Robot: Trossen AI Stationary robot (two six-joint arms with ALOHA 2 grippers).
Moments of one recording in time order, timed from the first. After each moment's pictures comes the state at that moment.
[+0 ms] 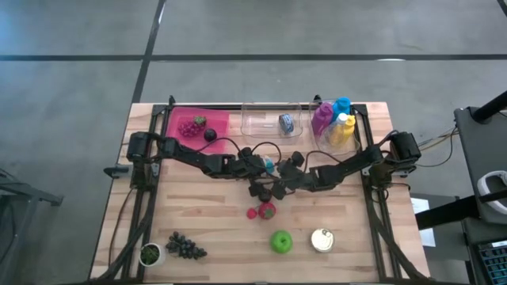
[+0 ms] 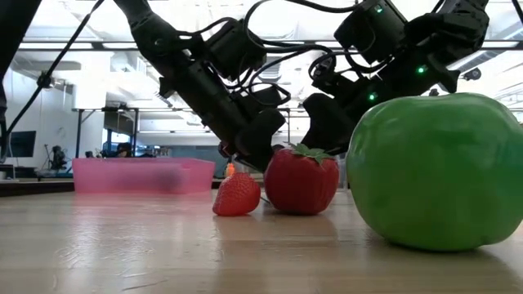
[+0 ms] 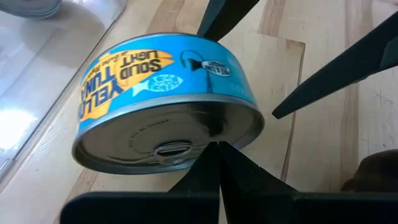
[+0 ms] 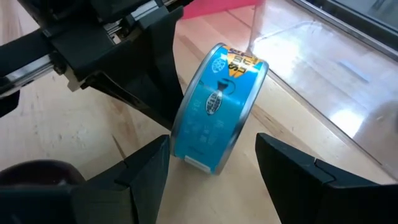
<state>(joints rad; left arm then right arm) 0.02 1.93 1.01 0.13 -0.22 -0.18 0.14 1.72 0.70 0.32 0.60 0.44</state>
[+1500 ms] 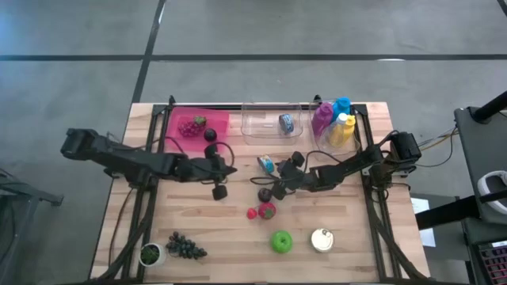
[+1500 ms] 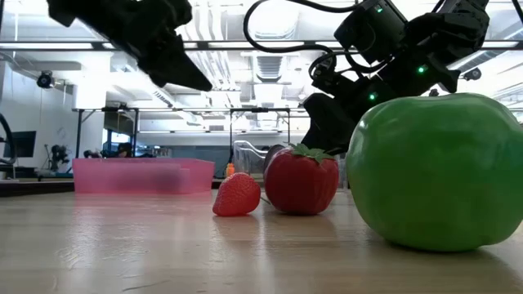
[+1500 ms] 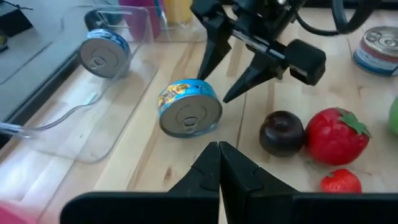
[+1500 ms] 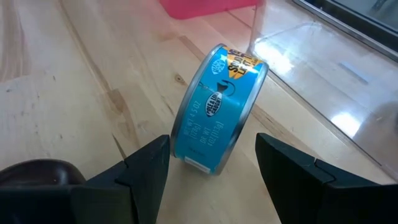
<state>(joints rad) -0.15 1.24 0.70 -0.06 -0.37 -0.15 0.14 1.71 0.70 0.32 0.60 0.43</state>
